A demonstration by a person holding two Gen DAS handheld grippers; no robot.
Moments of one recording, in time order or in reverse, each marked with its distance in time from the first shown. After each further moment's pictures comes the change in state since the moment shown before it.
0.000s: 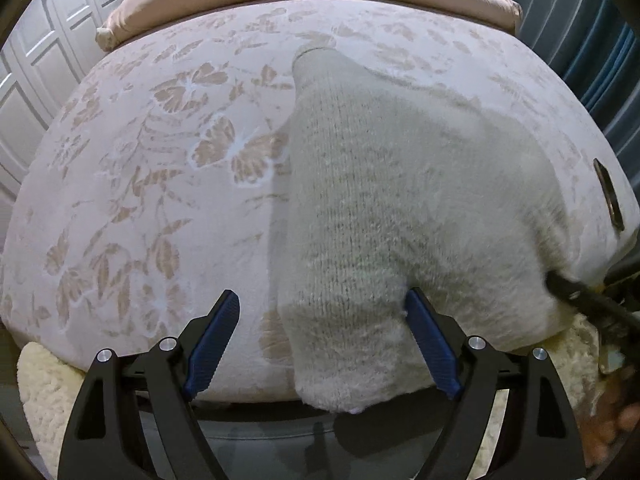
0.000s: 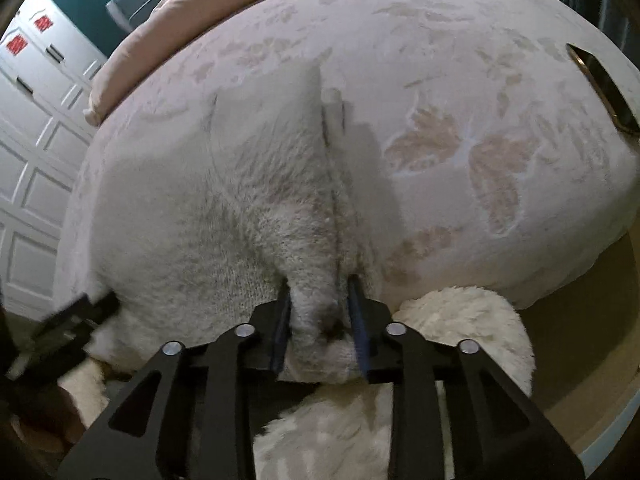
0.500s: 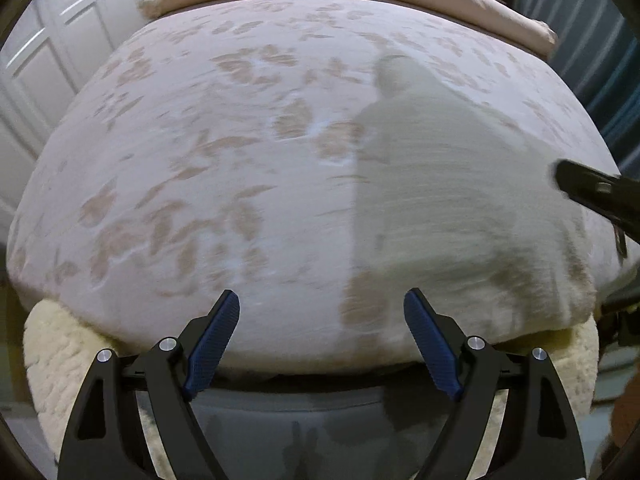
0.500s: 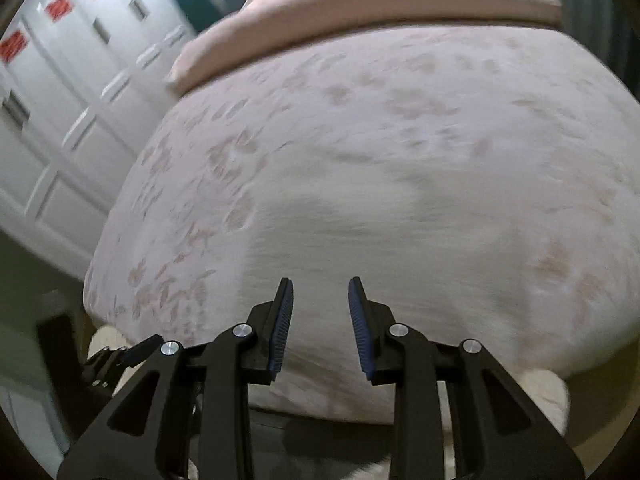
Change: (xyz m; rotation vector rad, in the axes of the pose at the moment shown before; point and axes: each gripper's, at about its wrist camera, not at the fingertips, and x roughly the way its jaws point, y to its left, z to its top) left arm -0.027 0.070 -0.024 -0.142 0.013 0.032; right arm -0.005 0.155 0.031 -0.303 -0.007 0.140
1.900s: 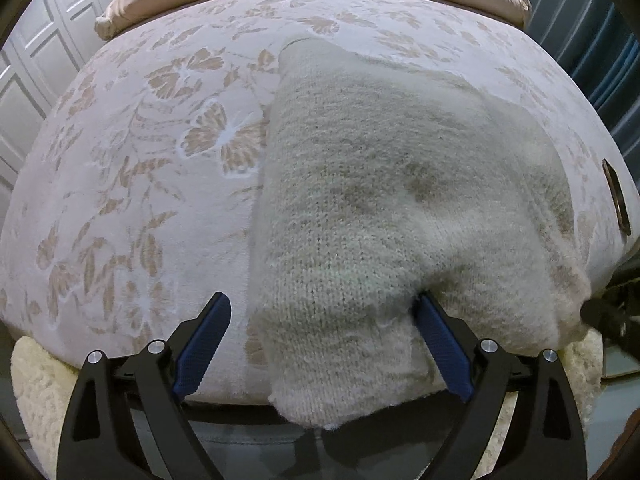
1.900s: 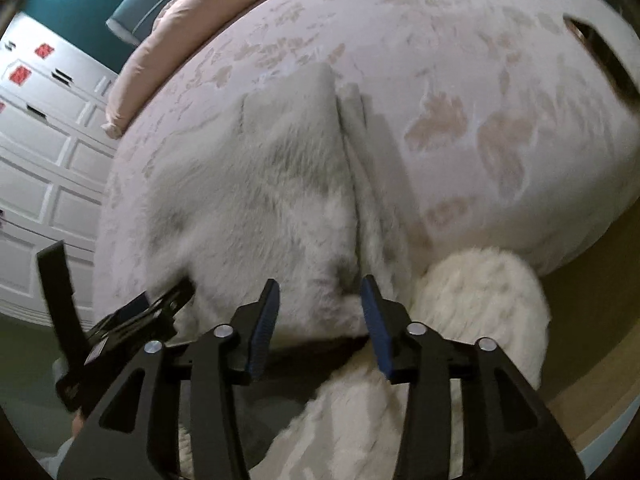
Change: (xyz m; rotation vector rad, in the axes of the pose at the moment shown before) left arm 0.039 -0.079 0.021 0.117 0.026 -0.025; right arm -0.033 -0.128 -0.082 0.395 0.047 0.004
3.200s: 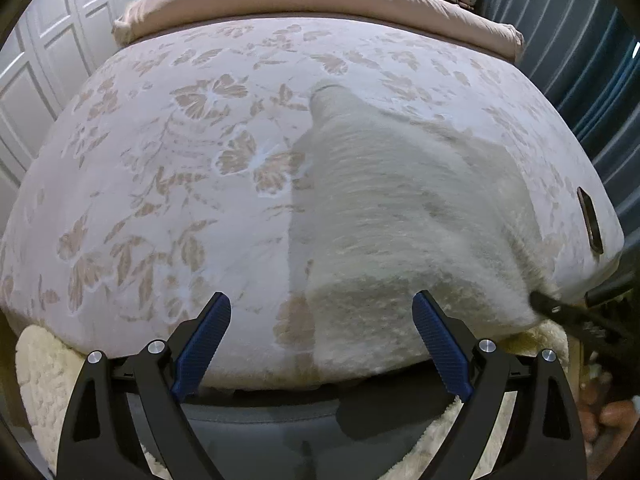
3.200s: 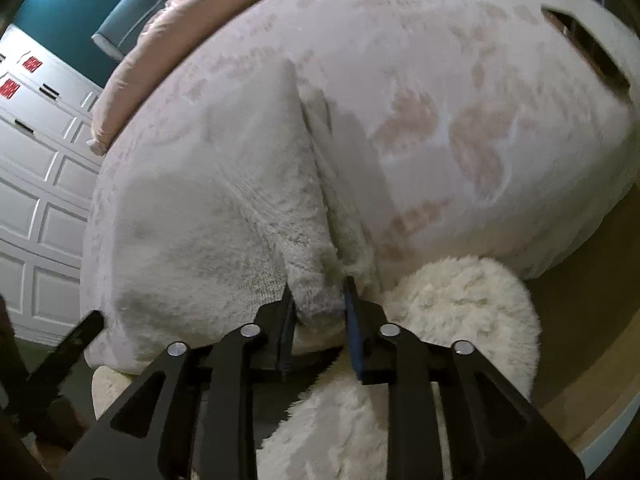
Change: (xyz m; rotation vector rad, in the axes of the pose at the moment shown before) left arm -0.055 0.019 -0.009 -0.036 -0.086 -0.052; right arm 0.004 -0.012 0.006 0.014 -0.069 -0.070
